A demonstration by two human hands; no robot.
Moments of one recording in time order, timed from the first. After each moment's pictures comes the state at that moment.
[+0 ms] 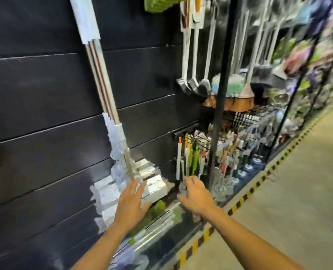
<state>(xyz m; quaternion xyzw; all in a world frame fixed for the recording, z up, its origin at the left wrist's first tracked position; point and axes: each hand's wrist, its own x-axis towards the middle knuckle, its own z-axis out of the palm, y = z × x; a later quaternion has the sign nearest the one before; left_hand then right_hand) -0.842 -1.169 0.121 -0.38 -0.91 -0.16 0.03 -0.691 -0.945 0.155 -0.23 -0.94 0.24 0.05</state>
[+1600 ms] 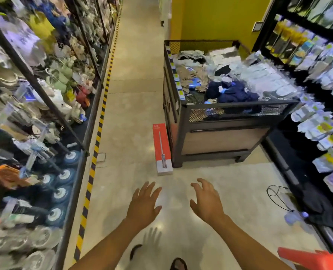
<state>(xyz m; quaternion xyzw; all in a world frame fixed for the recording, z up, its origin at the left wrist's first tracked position) -0.357 -0.174 -0.033 -0.82 -0.54 0.03 -0.21 -0.101 -0.204 0.008 -0.74 -0.64 0.20 0.00</state>
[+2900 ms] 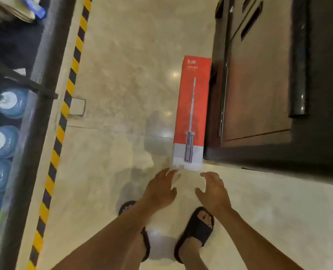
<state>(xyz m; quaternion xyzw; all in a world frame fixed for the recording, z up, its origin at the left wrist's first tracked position) -0.302 0.249 -0.524 -0.61 -0.62 0.11 -0.48 -0.101 0.249 -0.512 -0.72 -0.53 0.43 -0.11</state>
